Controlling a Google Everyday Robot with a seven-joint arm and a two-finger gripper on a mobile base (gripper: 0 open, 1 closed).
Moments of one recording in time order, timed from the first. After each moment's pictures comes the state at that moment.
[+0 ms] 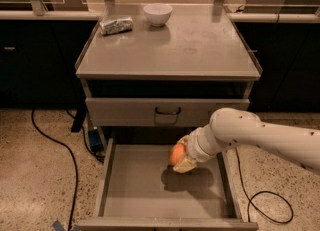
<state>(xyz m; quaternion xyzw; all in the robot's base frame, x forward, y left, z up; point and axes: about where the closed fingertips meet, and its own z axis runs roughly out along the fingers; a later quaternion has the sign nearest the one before) 0.535 -0.082 0.593 -0.63 0.73 0.10 0.25</state>
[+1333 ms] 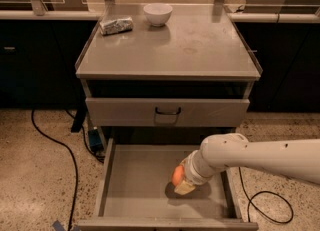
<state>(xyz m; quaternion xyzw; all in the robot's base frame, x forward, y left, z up) 0.496 -0.089 0.514 -0.60 0.77 0.09 0.19</state>
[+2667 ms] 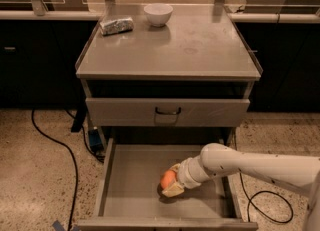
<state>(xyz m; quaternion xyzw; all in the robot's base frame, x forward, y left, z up) 0.516 -0.051 0.445 -0.56 0.76 0.20 0.24</state>
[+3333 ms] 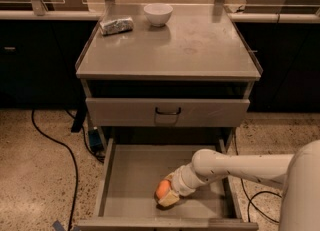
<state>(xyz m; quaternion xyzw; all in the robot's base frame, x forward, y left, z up) 0.500 -0.033 0.402 -0.58 0.76 0.22 0.20</state>
